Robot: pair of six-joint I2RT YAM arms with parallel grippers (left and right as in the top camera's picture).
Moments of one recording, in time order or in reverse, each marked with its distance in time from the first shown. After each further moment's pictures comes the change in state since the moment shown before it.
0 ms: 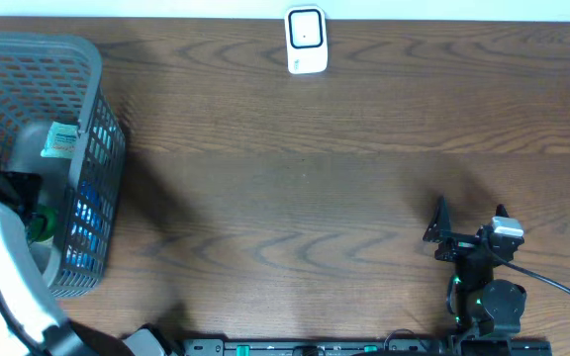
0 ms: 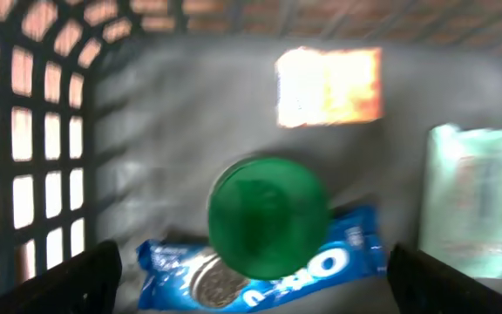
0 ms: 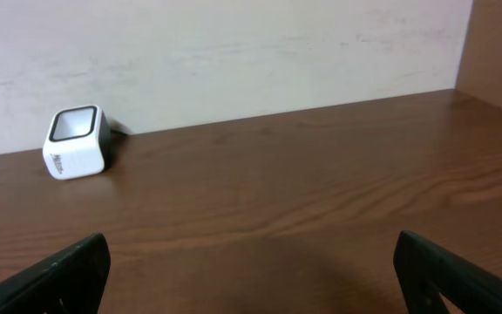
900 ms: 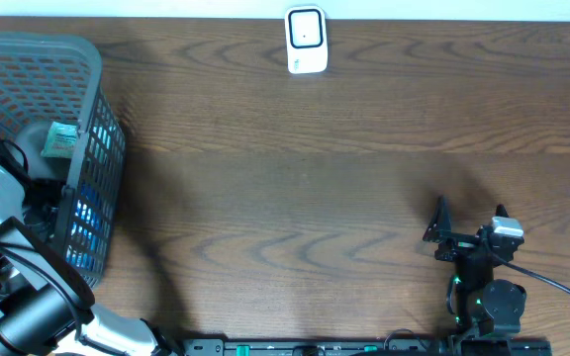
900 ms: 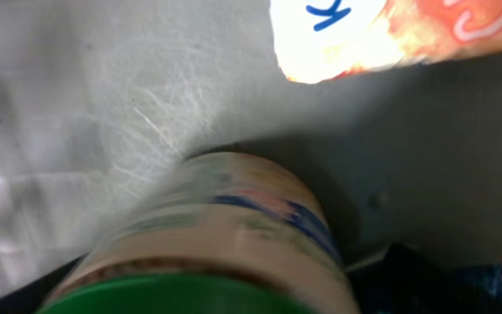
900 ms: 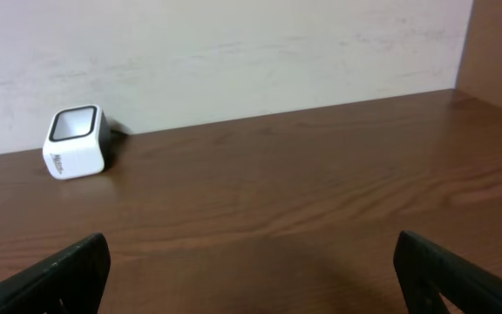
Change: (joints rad) left arm 0.000 0.406 0.000 0.098 0.111 0.071; right arm 0.000 0.000 0.000 0.000 0.000 0.000
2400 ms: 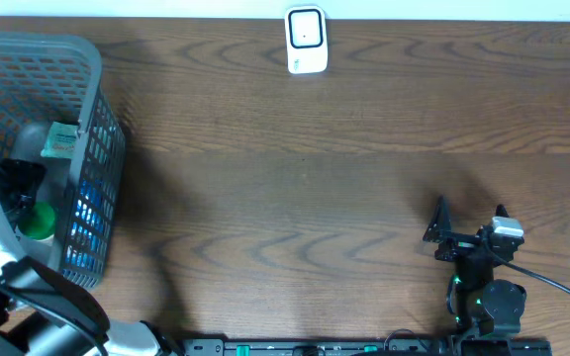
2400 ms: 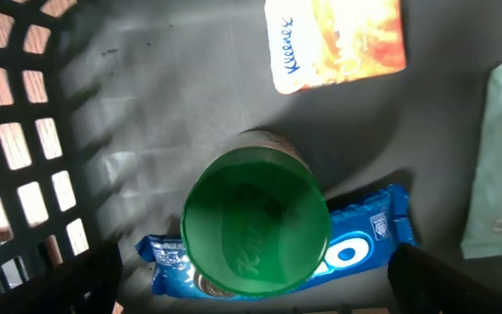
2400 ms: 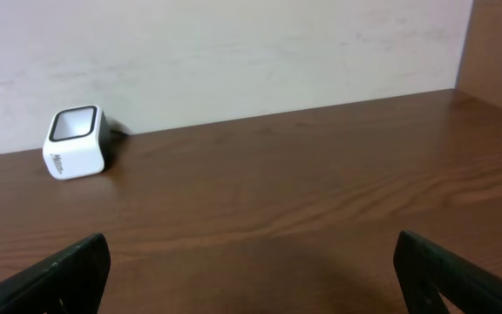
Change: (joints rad) left arm 0.001 -0.130 0.227 -0.286 -0.047 0.047; right arm 0.000 0.000 0.000 0.000 0.000 0.000
